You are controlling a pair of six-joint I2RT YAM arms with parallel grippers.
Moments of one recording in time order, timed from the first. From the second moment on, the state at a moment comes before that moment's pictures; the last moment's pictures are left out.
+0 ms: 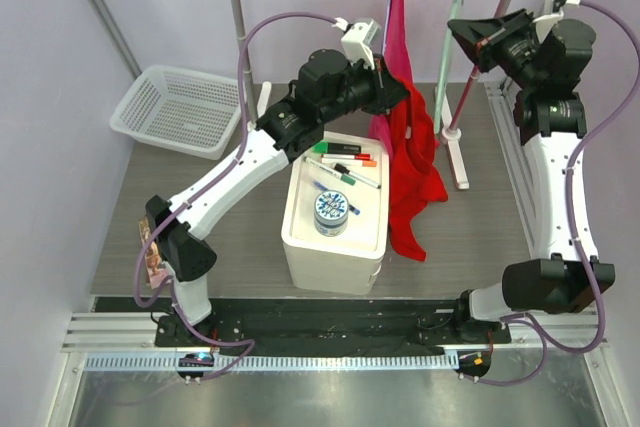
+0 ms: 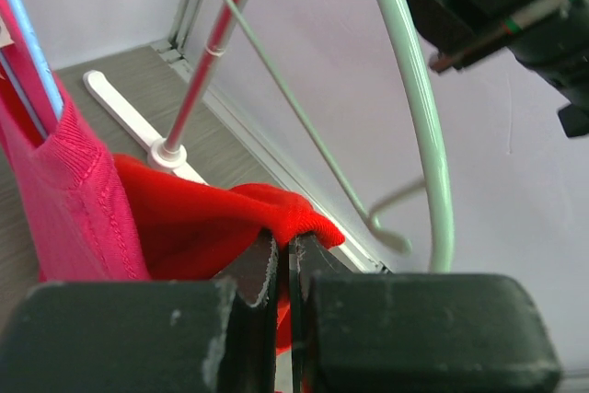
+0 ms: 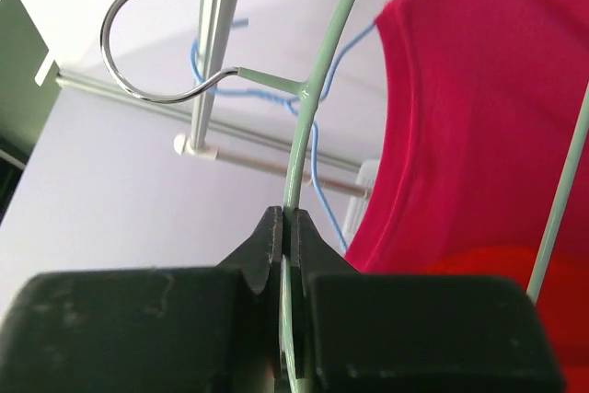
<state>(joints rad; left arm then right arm) -0.84 1.84 2.02 -0.23 0.12 -0.49 -0.09 1.41 1.68 -0.19 -0.54 1.21</state>
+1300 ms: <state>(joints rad) -0.87 1.83 2.06 -0.27 0.18 -0.53 -0.20 1.52 1.66 -0.09 -0.56 1.24</state>
